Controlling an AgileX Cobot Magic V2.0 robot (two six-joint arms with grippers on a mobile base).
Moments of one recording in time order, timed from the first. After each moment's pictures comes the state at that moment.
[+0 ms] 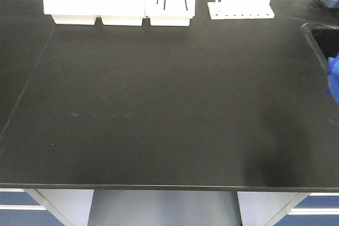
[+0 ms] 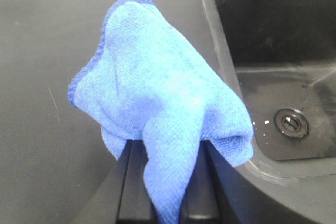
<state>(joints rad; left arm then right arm) 0.01 -0.01 0.03 0.06 0.12 -0.18 -0.11 0.80 -0.63 -0.07 0.52 0.03</state>
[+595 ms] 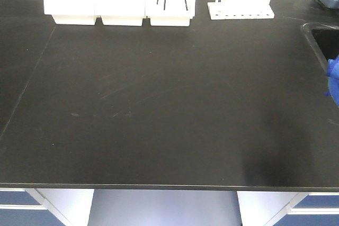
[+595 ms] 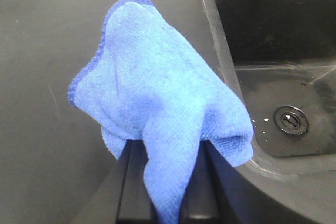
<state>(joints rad) 0.01 -0.01 0.03 0.06 0.12 -0.18 -0.11 0.80 -0.63 -0.07 0.53 0.03</state>
